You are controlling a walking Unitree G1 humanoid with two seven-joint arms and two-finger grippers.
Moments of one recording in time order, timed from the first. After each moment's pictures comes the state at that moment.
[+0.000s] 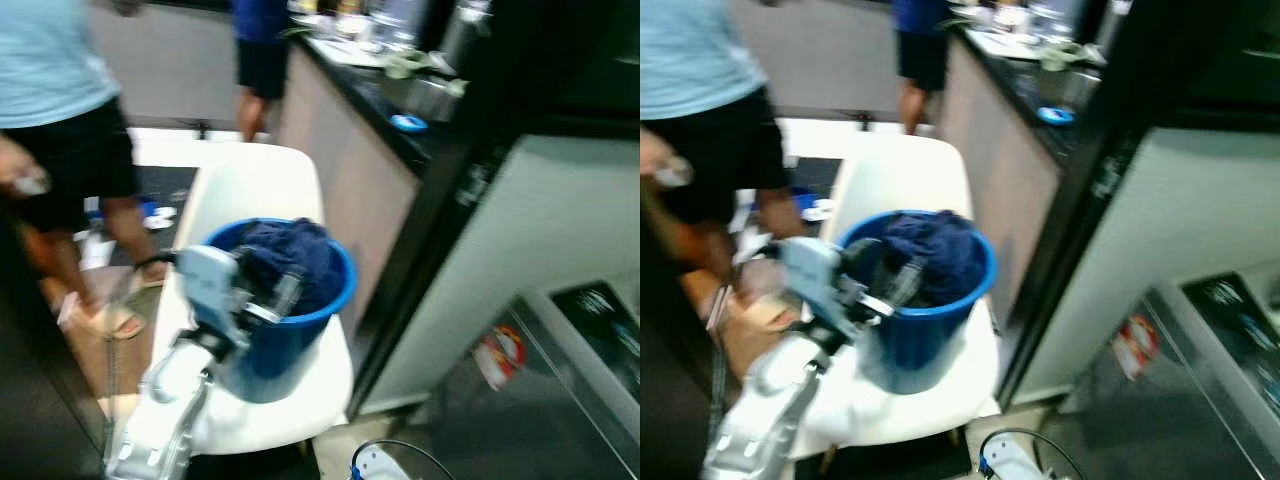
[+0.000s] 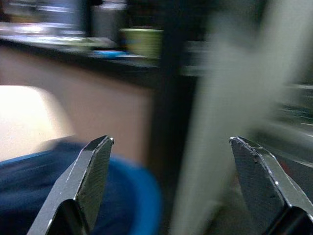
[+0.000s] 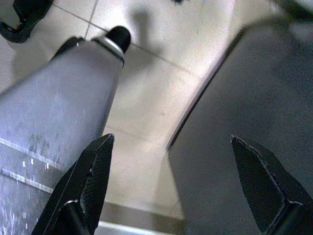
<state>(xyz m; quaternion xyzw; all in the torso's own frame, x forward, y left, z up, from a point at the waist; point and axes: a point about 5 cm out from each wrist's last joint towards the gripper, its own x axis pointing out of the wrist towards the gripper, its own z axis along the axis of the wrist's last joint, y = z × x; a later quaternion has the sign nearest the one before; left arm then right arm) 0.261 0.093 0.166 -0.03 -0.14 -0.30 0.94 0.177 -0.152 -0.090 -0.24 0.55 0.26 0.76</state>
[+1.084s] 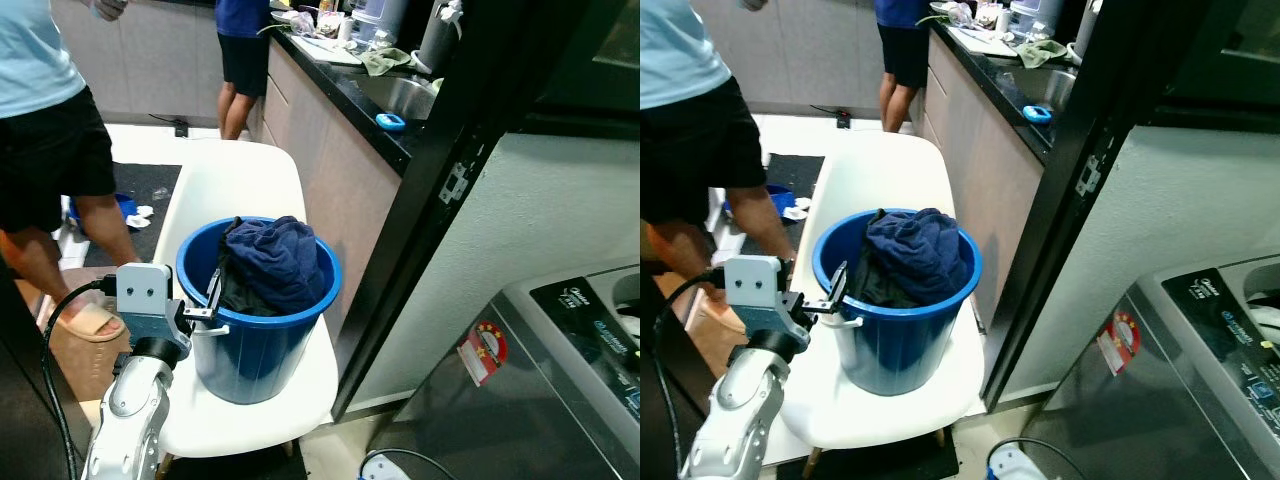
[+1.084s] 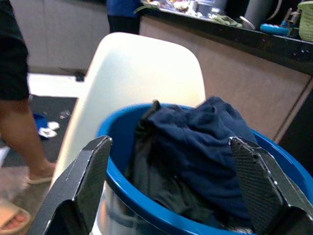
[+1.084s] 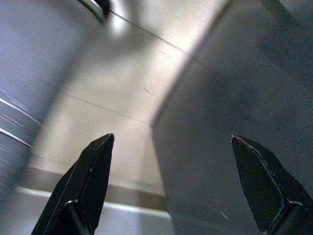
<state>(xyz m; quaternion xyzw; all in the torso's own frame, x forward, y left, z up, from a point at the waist) 0.271 0.181 0.131 -0.01 -0.10 0.00 1.00 0.175 -0.182 -0.088 -0.27 0.56 0.26 0.74</state>
